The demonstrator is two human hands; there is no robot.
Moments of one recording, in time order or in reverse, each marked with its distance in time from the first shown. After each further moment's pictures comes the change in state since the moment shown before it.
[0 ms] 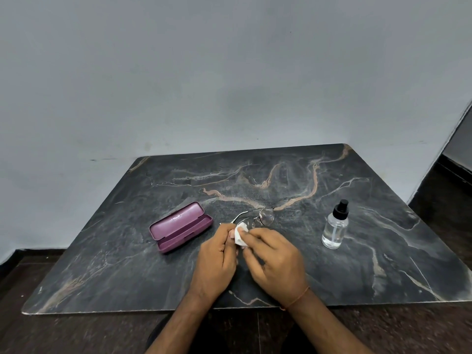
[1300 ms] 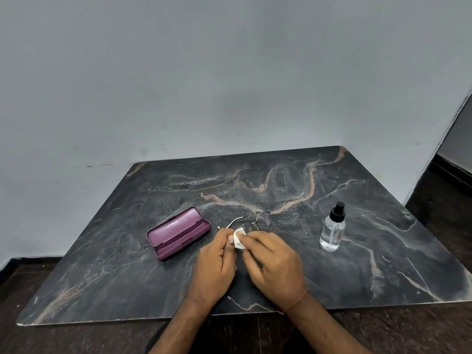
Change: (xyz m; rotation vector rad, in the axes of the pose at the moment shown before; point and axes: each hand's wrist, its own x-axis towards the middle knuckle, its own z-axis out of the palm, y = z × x) left_hand 0.001 -0.002 0.001 0.028 -0.022 0.021; right_hand 0.002 0.001 0.001 -0.040 -0.024 0.015
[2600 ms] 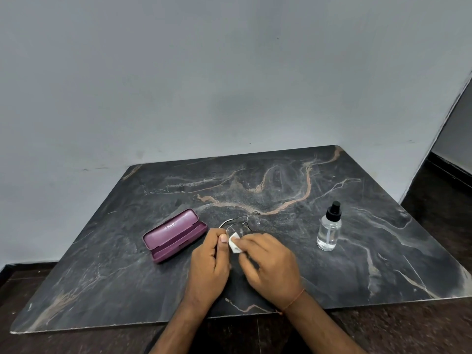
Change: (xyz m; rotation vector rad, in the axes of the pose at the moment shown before) left_hand 0.001 -0.002 -0.001 -0.013 0.116 -0.019; right_hand 0.003 0.000 0.000 0.042 -0.049 0.019
